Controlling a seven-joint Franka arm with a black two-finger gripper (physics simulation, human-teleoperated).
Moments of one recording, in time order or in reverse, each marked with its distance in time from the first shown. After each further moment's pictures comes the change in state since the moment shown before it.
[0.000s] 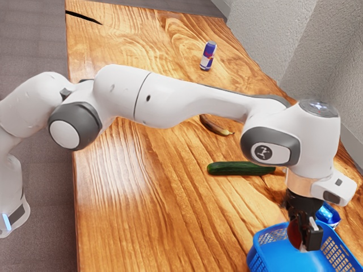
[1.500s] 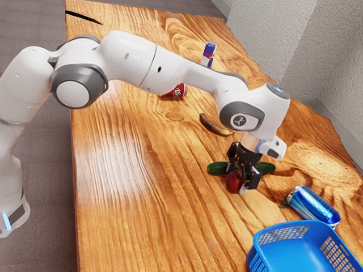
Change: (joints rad) arm 0.257 -0.246 0.101 -0.576 -0.024 -0.033 0.098
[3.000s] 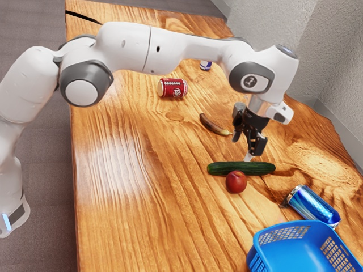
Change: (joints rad) arm 0.063 -0.004 0.000 0.195 -0.005 -0.220 0.100
